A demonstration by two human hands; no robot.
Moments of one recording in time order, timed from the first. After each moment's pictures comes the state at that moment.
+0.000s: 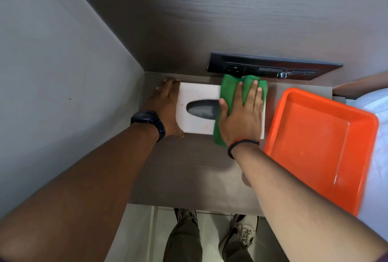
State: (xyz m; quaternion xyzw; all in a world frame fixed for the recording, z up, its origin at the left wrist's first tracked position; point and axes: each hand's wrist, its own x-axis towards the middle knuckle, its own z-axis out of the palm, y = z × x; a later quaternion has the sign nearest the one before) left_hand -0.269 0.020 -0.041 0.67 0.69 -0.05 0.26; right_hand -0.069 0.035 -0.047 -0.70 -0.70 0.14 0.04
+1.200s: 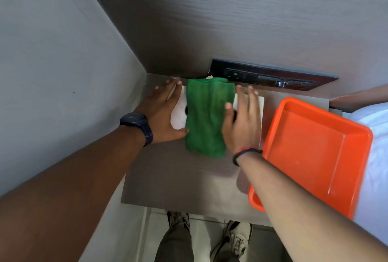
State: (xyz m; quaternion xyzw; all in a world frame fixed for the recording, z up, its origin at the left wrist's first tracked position) left_hand -0.277 0.009 -0.020 0.74 0.64 -0.01 0.21; right_hand -0.057 0.035 -0.039 -0.64 -0.71 0.21 0.19
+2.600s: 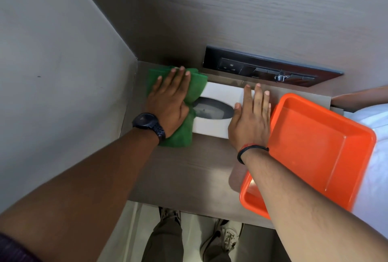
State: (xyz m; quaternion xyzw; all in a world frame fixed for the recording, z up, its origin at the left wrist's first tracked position) left_hand -0.228 0.019 -0.051 0.71 0.69 0.04 0.12; right_hand -0.018 0.041 -0.070 -0.67 -0.72 0.14 0.09
